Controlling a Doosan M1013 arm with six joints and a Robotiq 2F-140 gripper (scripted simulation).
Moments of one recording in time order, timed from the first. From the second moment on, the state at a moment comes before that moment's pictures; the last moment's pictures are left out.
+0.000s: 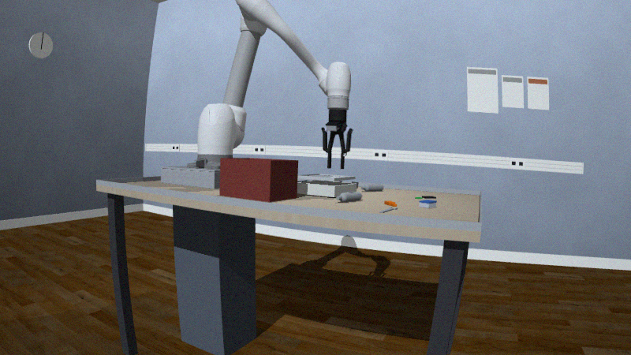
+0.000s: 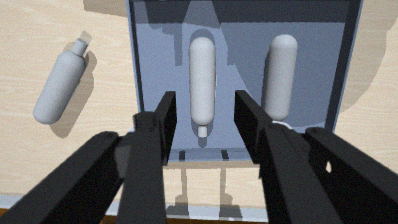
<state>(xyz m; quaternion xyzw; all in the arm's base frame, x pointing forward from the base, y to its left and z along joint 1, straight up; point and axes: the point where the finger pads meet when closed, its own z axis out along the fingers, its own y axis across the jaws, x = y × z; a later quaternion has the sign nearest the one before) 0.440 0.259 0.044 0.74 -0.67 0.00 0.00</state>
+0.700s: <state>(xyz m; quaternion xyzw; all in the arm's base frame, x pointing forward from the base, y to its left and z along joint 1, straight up) 0.454 0.247 0.137 0.74 -0.67 0.00 0.00</state>
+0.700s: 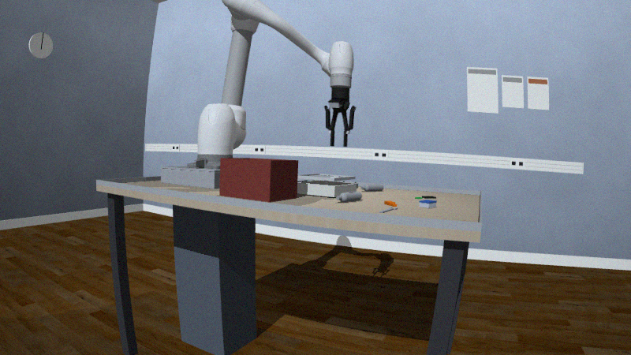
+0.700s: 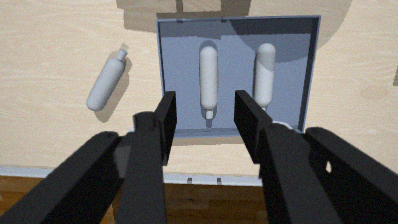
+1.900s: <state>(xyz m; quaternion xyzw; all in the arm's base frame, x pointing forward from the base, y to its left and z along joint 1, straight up) 0.651 -0.112 0.103 0.60 -0.80 0.00 0.00</state>
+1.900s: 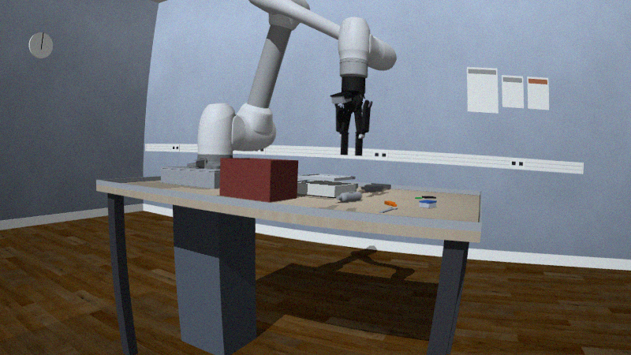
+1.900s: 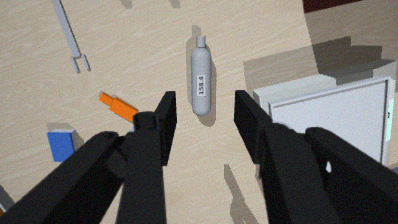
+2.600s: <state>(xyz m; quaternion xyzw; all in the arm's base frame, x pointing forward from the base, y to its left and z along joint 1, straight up) 0.651 -0.112 -0.015 0.60 -0.80 0.00 0.00</state>
